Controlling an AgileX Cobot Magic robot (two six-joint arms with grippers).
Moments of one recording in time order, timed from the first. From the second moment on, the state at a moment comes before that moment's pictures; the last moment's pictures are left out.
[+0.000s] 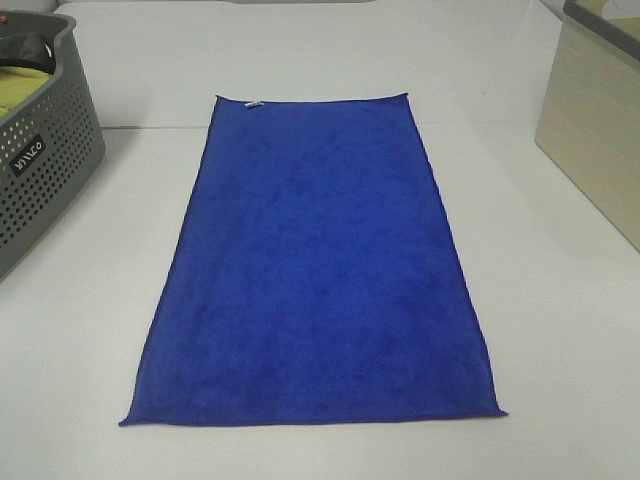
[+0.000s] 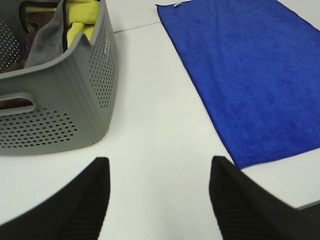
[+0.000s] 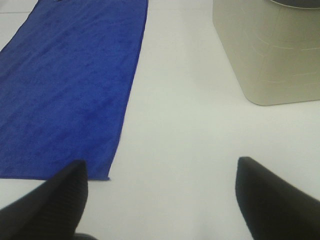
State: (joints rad) left arm 0.00 0.00 -0.51 -0.16 1.05 0.24; right arm -0.02 -0.01 -0.50 0.10 1.05 -0.08
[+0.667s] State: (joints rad) left arm 0.00 0.00 -0.51 -0.16 1.05 0.24; right arm -0.02 -0.01 -0.50 0.10 1.05 -0.08
